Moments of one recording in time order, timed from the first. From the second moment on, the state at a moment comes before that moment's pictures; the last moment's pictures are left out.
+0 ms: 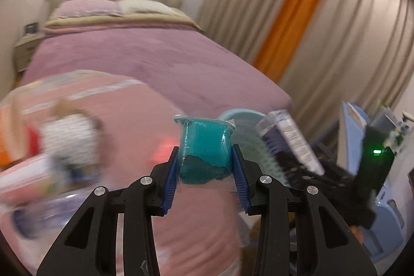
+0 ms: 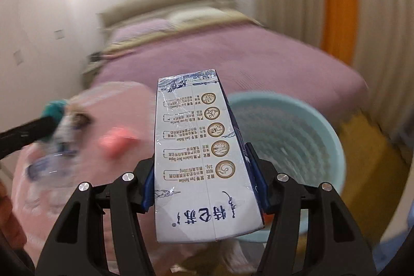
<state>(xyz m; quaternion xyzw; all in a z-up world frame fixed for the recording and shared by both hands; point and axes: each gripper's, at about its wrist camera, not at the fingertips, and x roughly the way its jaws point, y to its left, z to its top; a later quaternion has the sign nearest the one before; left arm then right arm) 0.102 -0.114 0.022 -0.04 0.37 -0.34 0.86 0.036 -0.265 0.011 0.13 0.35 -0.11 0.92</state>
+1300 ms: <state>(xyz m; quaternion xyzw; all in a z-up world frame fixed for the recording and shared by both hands) 0.075 0.014 0.030 -0.06 0.32 -0.19 0.92 0.045 -0.199 0.040 0.10 0.31 0.01 0.95</state>
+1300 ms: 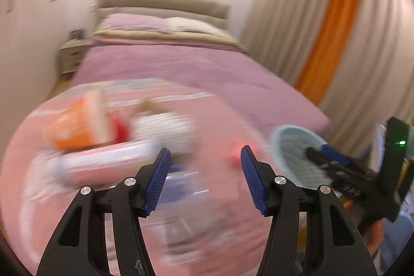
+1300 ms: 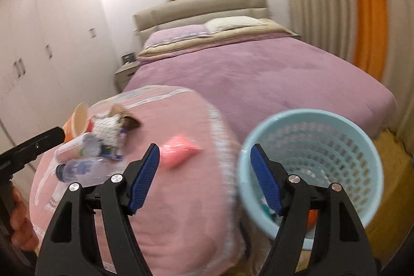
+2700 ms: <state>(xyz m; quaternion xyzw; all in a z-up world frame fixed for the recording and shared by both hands) 0.094 0.020 -0.028 0.04 0.44 -0.28 0.85 0.153 -0.160 -0.020 0.15 0.44 0.04 0.89</state>
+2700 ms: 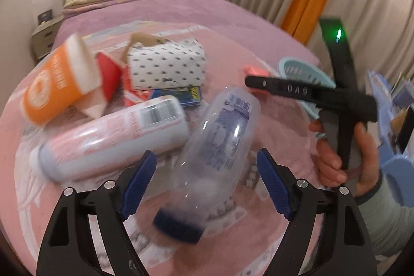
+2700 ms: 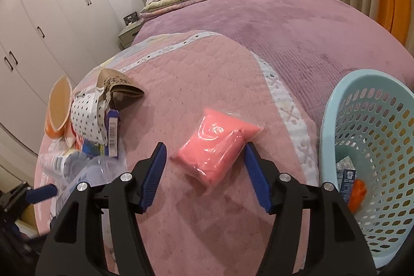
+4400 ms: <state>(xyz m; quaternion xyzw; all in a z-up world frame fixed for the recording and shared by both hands) 0.099 -0.205 0.034 0.04 0.35 -0.40 0.85 0.025 -0.356 0.052 0.21 0.30 -0.15 0.92</state>
